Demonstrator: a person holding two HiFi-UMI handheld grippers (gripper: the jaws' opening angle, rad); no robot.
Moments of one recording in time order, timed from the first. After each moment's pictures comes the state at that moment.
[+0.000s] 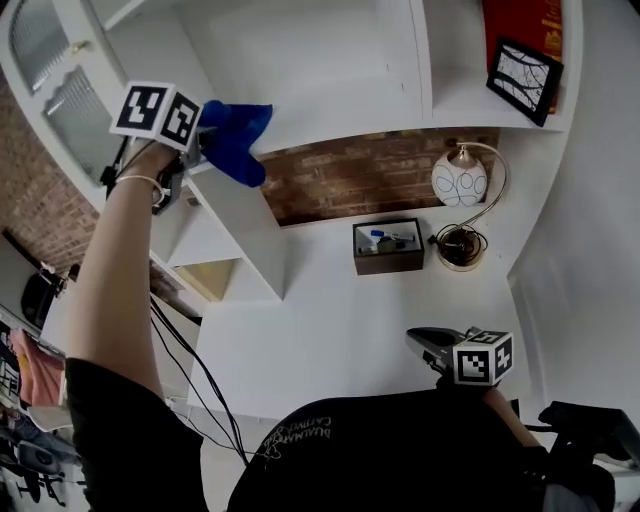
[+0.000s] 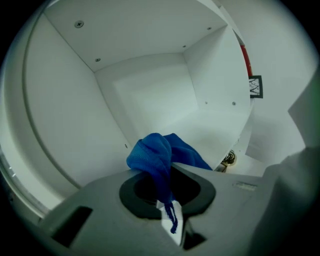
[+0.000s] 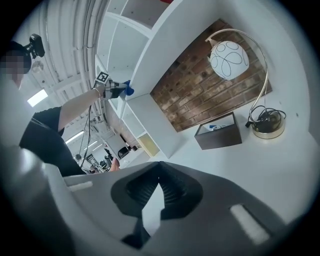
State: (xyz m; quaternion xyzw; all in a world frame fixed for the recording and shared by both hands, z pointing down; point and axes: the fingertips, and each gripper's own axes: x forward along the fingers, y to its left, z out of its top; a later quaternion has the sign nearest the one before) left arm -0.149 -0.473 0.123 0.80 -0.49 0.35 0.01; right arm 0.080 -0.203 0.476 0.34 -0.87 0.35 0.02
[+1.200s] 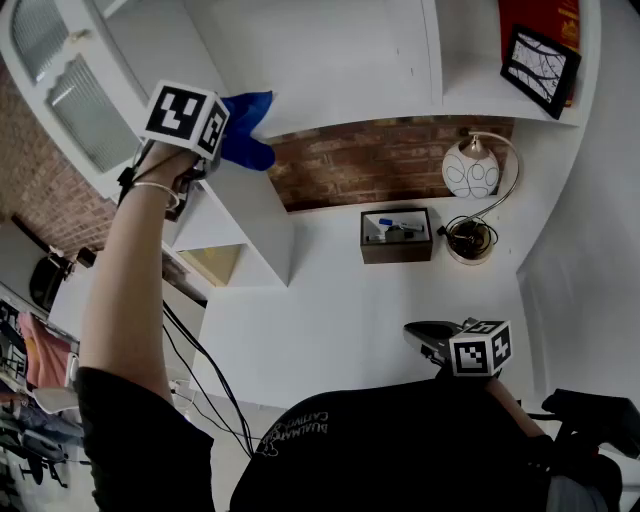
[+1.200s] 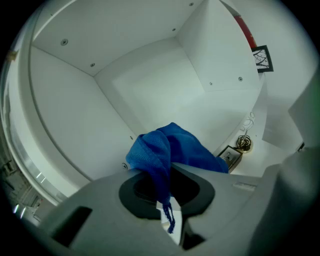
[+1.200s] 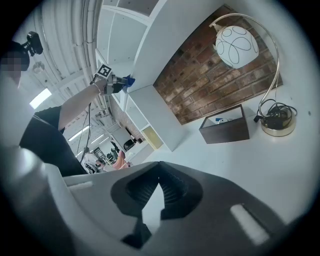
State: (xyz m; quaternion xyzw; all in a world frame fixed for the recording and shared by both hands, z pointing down) left arm -0.158 -0.463 0.147 0.72 -0.56 0.41 -0.04; right arm 0.071 -0.209 0.488 0.29 -0.88 0.36 0.05
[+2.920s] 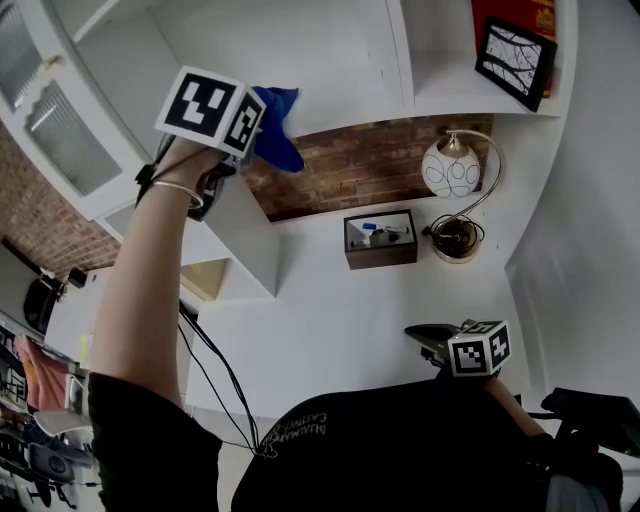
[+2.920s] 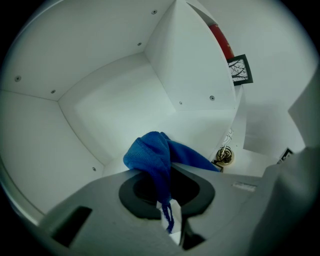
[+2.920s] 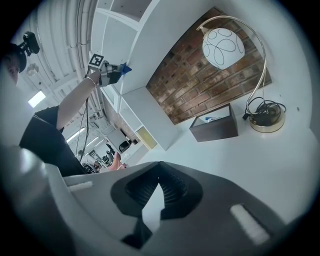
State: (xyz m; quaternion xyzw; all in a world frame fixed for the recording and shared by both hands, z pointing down) left arm -0.035 -0.459 0.149 0.79 -0.47 0.39 -0.07; right arm 0.098 -0.211 0.502 0.32 -0.87 0.37 0.05
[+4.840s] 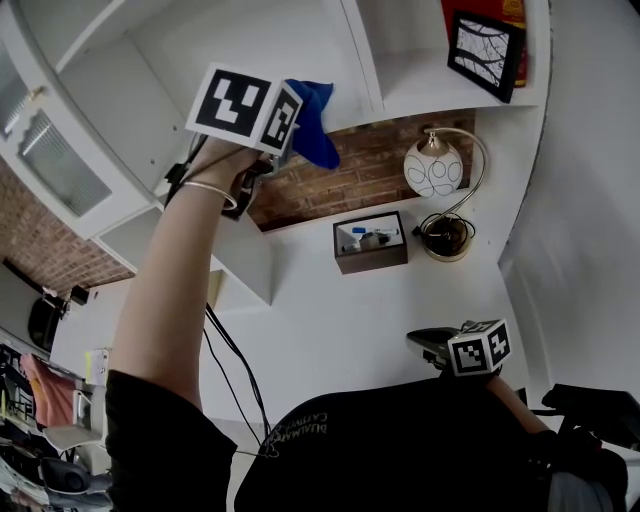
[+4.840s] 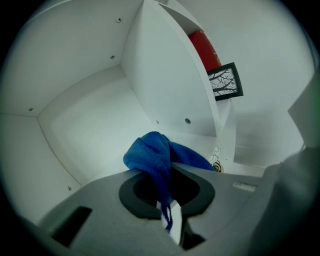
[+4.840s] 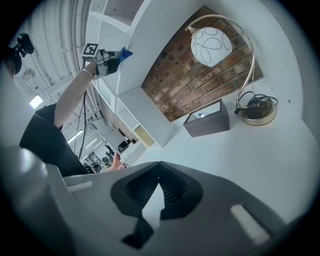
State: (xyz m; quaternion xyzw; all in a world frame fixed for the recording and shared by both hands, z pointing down) left arm 0.066 -0.444 0.148 0.83 -0.42 0.35 -0.09; right arm 0.120 -0.199 0.516 0.32 -0.86 0.40 0.05
